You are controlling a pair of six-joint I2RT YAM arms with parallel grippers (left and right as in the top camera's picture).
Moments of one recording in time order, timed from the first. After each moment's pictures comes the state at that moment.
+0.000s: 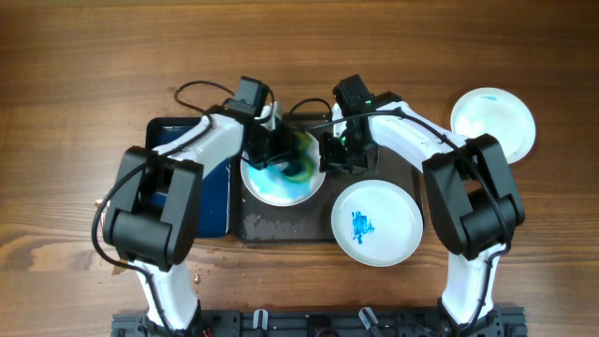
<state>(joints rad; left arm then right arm) -0.30 1.99 1.20 -0.51 0.48 -0.55 0.43 2.08 1.35 -0.76 -0.46 0.43</state>
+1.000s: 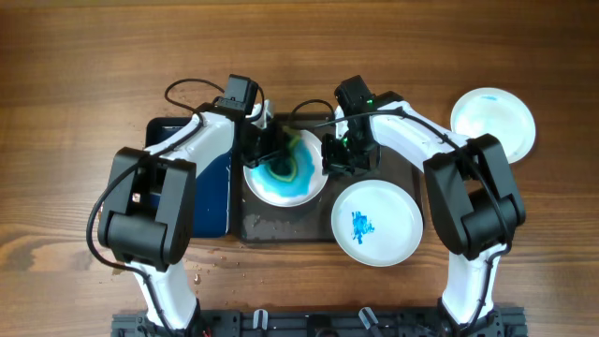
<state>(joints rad) -0.28 1.98 1.19 -0.52 0.51 -0.48 0.42 2.08 1.35 -0.79 -0.46 0.45</state>
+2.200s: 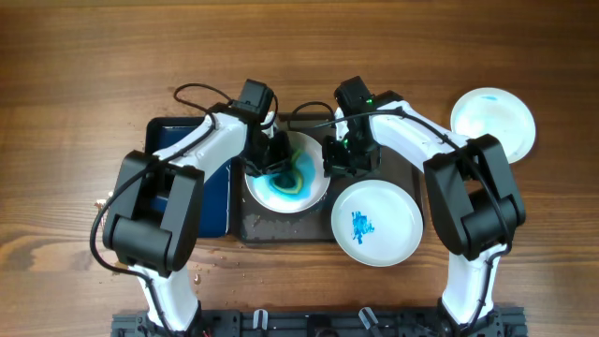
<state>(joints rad) -0.35 1.97 1.21 -0.68 0.39 -0.57 0.43 2.08 1.35 -0.83 -0.44 0.42</state>
